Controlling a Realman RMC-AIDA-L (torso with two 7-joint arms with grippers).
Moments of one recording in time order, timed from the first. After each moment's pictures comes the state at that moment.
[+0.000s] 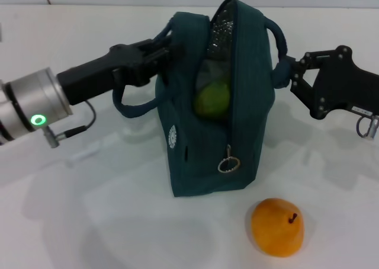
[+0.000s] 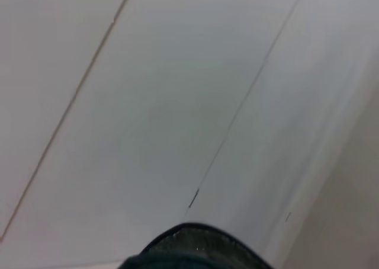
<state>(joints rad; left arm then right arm) -0.41 -2.07 1.16 0.64 1.25 1.39 -1.48 0.44 2.02 -1.23 -0.57 -1.17 -1.43 0.72</state>
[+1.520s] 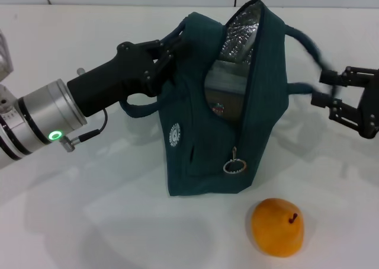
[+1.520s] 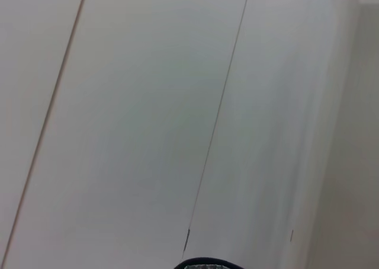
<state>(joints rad) -0.45 -2.09 1.16 0.45 1.13 1.46 -1.11 0.38 1.92 -1.16 -0.59 -1.29 -1.53 0.97</state>
